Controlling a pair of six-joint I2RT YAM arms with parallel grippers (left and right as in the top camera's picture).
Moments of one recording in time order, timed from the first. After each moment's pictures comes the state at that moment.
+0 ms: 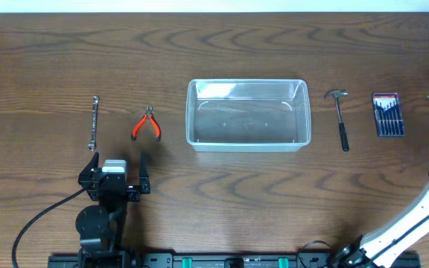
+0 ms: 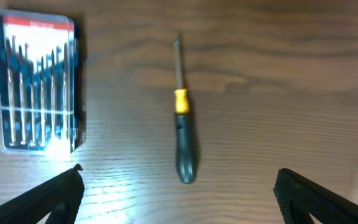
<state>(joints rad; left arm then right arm) 0.05 0.01 0.08 -0.24 0.05 0.12 -0.74 2.36 2.34 -1.34 -0.13 -0.81</state>
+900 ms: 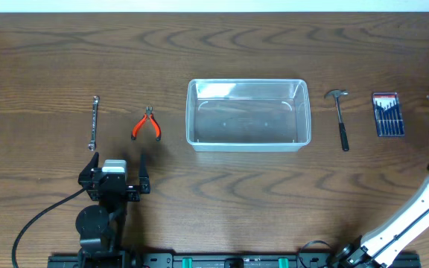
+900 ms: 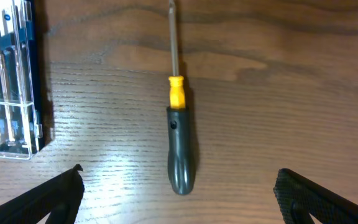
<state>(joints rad) 0.05 0.01 0.08 -0.24 0.05 0.12 -0.73 2.46 2.36 -1.34 -0.06 -0.84</state>
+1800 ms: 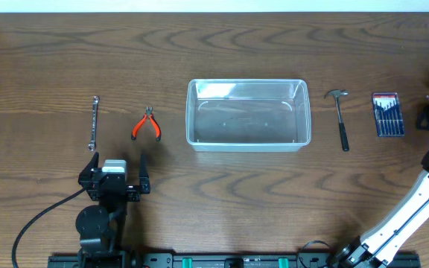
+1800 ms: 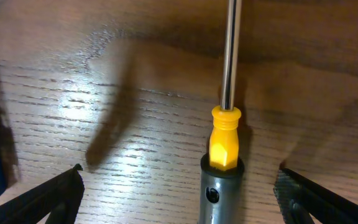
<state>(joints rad) 0.05 0.01 0.08 -0.24 0.05 0.12 -0.71 2.61 2.37 -1.34 -0.04 -0.86</state>
